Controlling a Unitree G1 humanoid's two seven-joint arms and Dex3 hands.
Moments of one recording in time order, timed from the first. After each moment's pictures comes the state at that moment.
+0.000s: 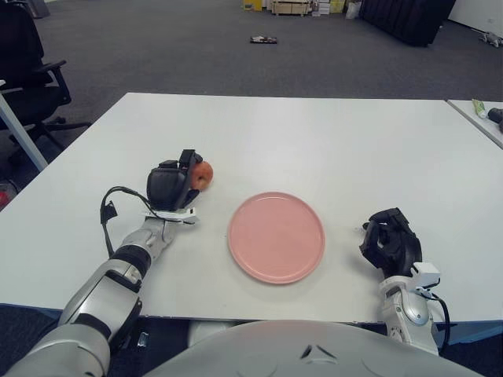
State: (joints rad) left arm -0.39 0.41 -0.45 1.00 0.85 -0.37 1.11; right arm 0.45 0.08 -0.15 -0.16 0.12 -0.16 -0.04
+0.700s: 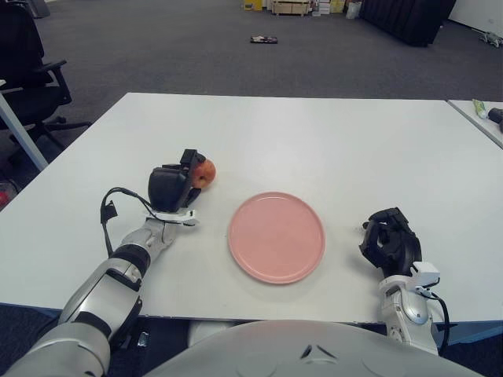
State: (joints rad) left arm -0.40 0.41 -0.46 1.02 0.85 -0.44 1.17; right arm 0.44 0.08 -0.15 -0.16 0.13 -0.16 -0.04
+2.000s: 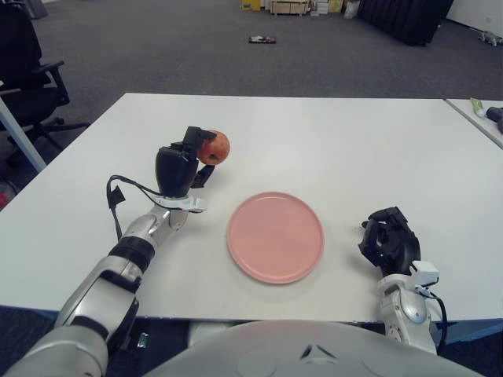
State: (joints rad) left arm -0.35 0.43 -0.37 0.63 0.79 -0.55 1.10; right arm 0.44 0.09 -0.15 -0.16 0.13 -0.16 -0.05
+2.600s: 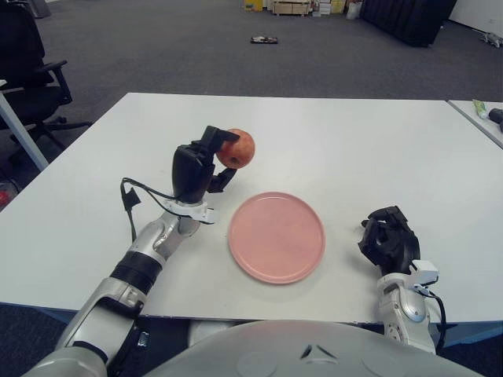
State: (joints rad) left arm -0.20 0.36 -0.36 0.25 0.85 -0.56 0.94; right arm 0.43 0.09 -0.15 -0.16 0.14 -0.16 -0.05
